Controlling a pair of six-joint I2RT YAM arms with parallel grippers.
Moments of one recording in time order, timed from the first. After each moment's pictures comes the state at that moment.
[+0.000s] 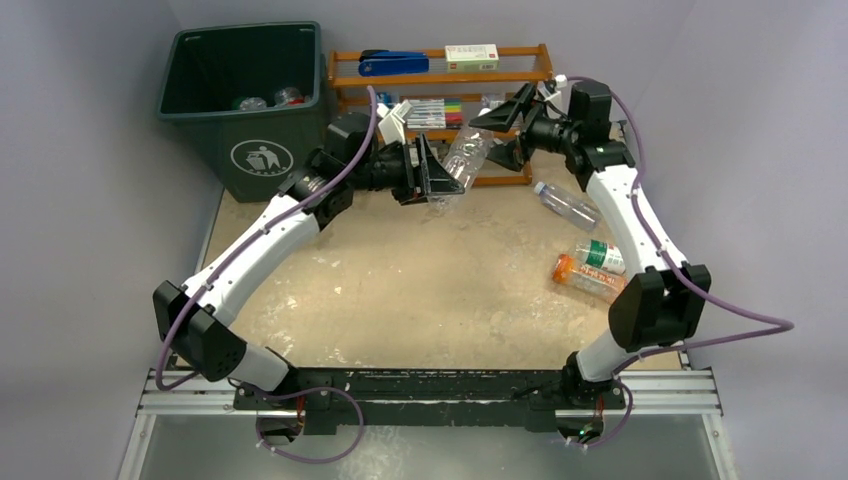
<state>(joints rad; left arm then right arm) -0.60 1.47 1.48 -0.37 0.58 -0.85 0.14 1.60 1.55 -0.33 -0.81 1.13</state>
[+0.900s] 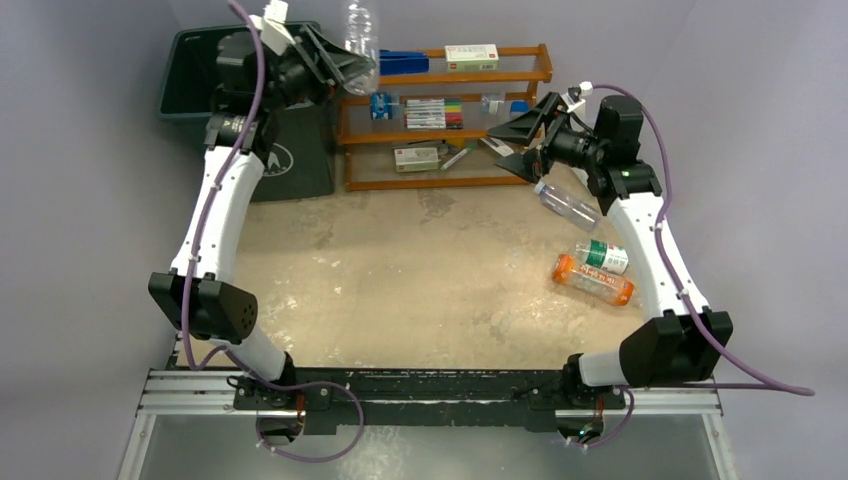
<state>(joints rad) -0.16 1.63 1.88 -0.30 0.62 -0.95 0.08 1.39 1.41 -0.32 -0.86 1.13</state>
